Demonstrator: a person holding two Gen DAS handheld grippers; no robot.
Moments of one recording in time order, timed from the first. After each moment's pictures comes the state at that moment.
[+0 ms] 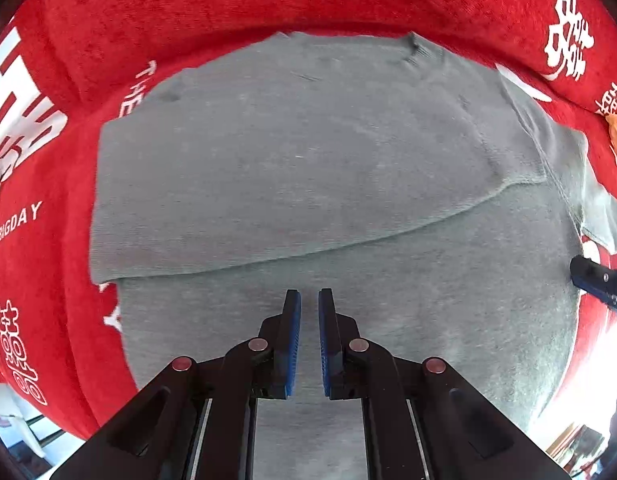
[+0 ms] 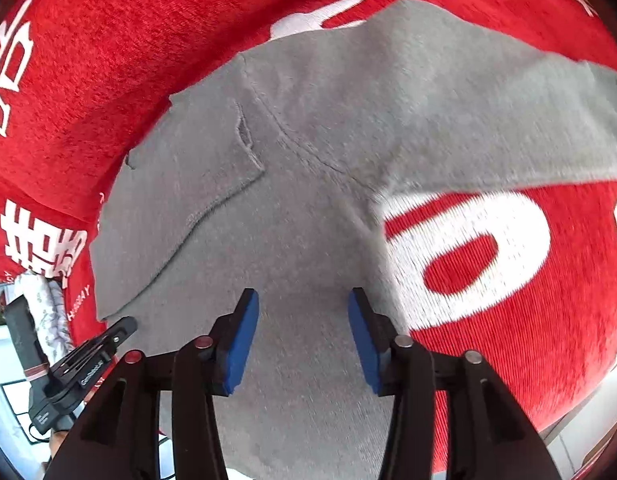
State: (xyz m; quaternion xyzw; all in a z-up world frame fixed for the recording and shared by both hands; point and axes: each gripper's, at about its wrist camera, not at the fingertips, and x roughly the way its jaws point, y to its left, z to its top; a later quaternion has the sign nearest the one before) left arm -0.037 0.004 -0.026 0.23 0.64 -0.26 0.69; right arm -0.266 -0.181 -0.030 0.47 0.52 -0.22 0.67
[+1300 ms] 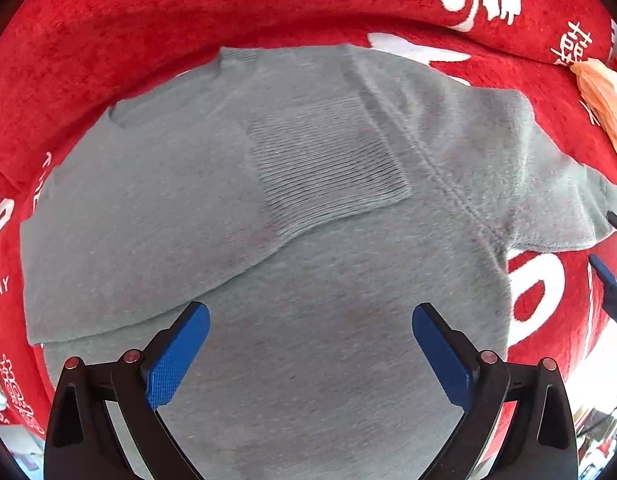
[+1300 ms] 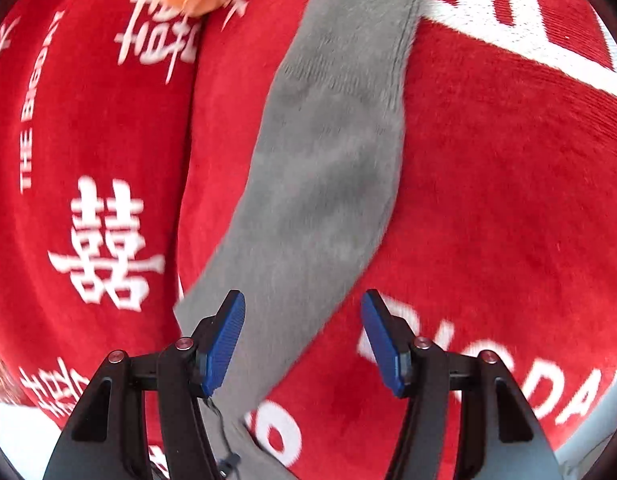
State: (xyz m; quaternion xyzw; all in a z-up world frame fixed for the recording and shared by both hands) left arm -0.144 -0.159 -0.023 0.28 0.62 -0.32 0.67; right arm -0.506 -0.343 -0.067 0.71 0.17 -0.38 0.57
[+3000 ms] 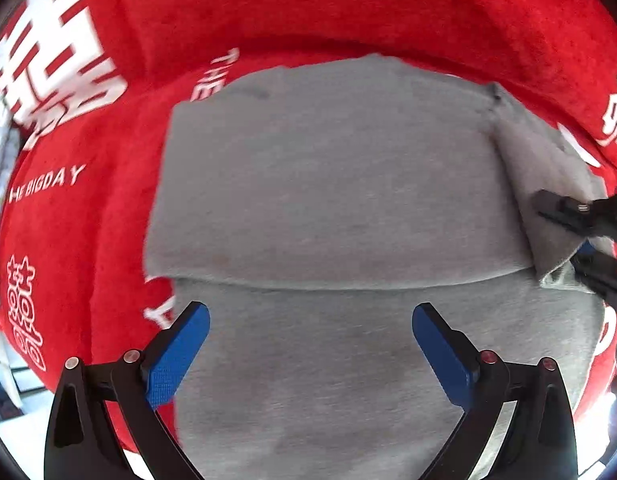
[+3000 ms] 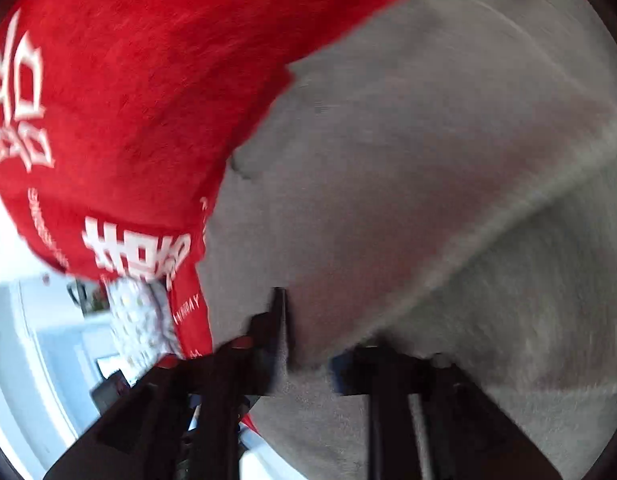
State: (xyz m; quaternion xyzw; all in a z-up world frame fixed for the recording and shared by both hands) left arm -0.021 0.029 -0.018 0.18 0.63 -0.18 0.73; right arm -0.141 -0.174 -0.066 0.62 0.43 -0.06 0.65
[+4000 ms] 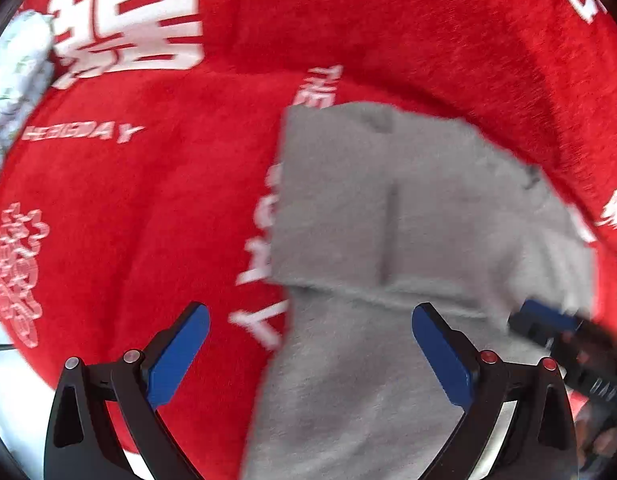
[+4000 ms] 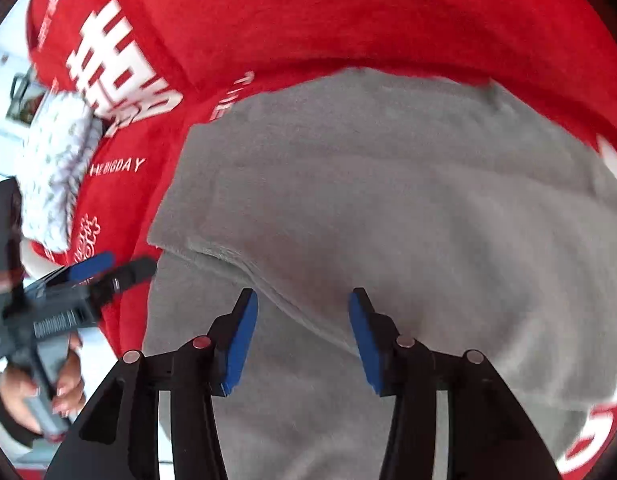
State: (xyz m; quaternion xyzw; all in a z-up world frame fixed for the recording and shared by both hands) left arm 0.023 0.111 0.001 0.06 0.64 -0.17 0.75; right arm -0.071 -0.050 -0.026 0.29 0.59 -0.02 0.76
